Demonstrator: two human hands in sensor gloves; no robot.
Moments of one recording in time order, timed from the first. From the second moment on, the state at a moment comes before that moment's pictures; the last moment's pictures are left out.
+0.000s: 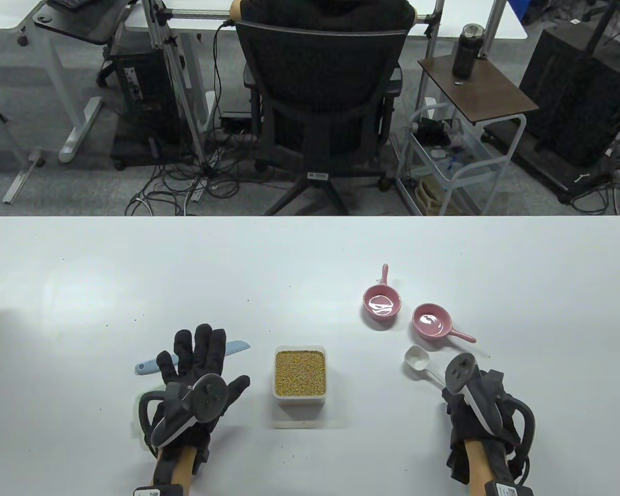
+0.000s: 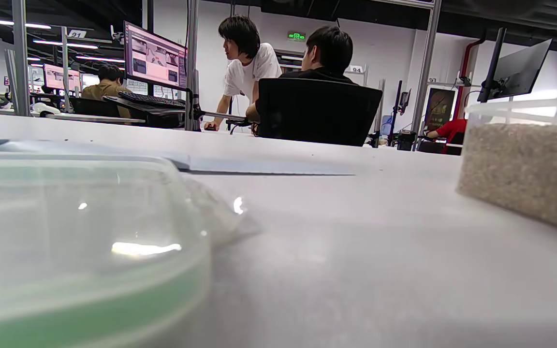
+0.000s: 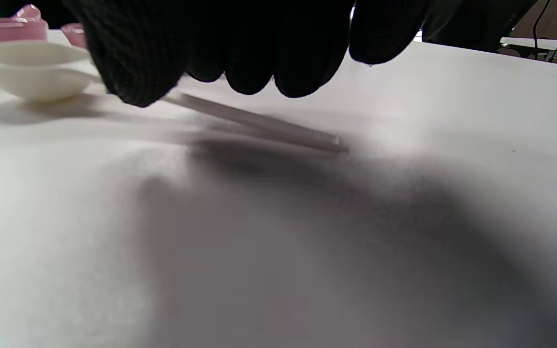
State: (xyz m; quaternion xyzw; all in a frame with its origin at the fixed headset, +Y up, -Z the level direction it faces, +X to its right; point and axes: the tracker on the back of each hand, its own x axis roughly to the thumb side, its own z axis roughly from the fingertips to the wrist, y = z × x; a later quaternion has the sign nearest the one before) left_hand -0.214 -0.750 -0.281 0.02 -0.05 0.04 1.00; right_hand 0.246 -0.747 -0.288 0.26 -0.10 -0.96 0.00
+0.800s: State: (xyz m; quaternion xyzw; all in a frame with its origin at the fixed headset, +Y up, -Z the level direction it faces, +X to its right) left_hand -0.213 -0.749 -0.280 0.01 -0.06 0.05 1.00; right_hand 0.159 -0.712 -0.271 0.04 0.13 -0.96 -0.24
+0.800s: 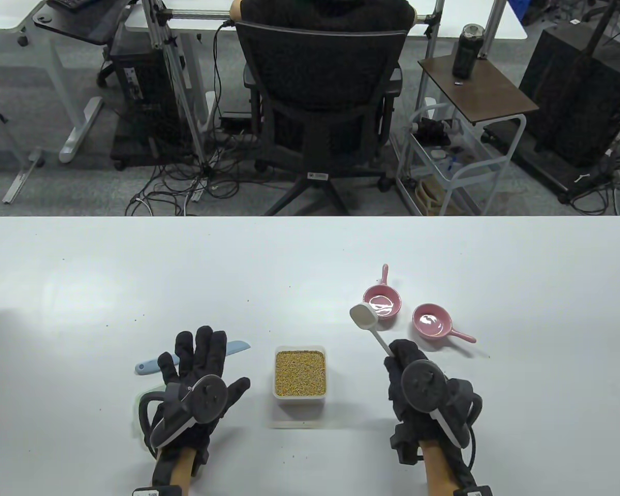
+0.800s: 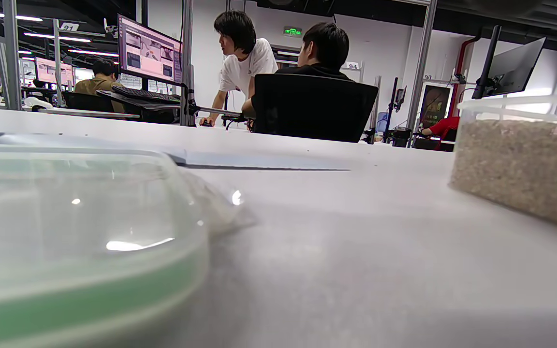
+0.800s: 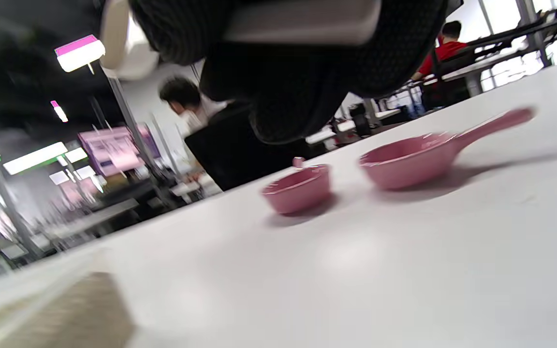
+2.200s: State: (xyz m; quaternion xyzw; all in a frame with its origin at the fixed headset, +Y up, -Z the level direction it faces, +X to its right) left_hand -0.136 -0.744 -0.326 -0.16 -0.19 0.01 0.97; right_hand 0.066 -0.711 -0.257 -0.11 0.05 -0.99 -0.07
